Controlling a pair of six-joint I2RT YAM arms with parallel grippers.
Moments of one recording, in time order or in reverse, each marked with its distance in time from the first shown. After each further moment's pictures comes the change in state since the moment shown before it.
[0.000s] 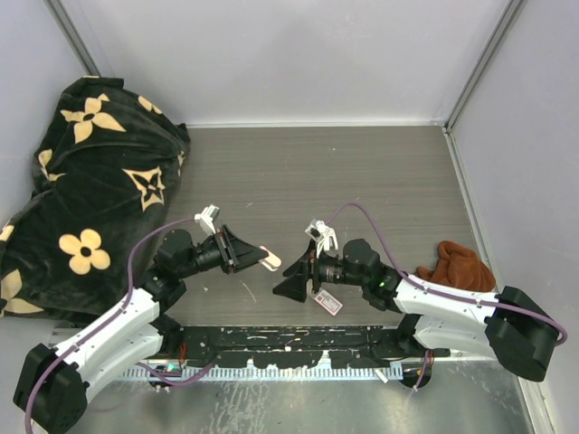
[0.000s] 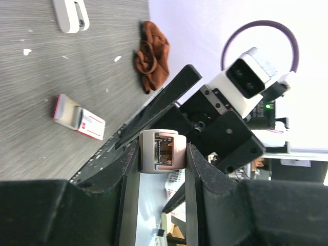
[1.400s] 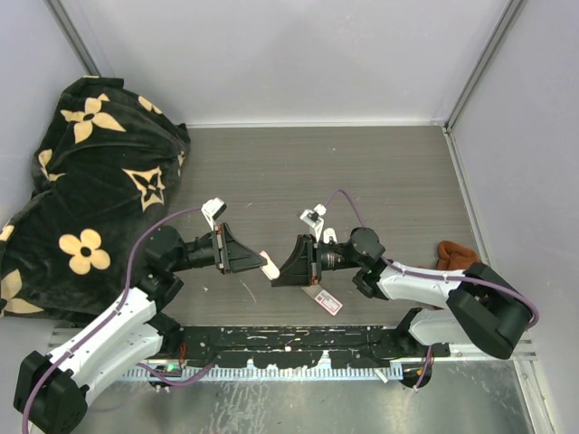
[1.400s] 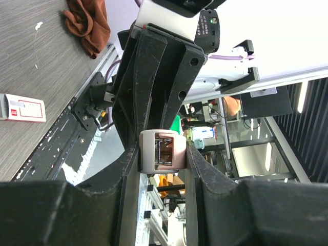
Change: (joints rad) left arm 0.006 -0.025 0.072 0.145 0.296 -0.075; right arm -0.106 0.226 0.040 0.568 -0.433 0.392
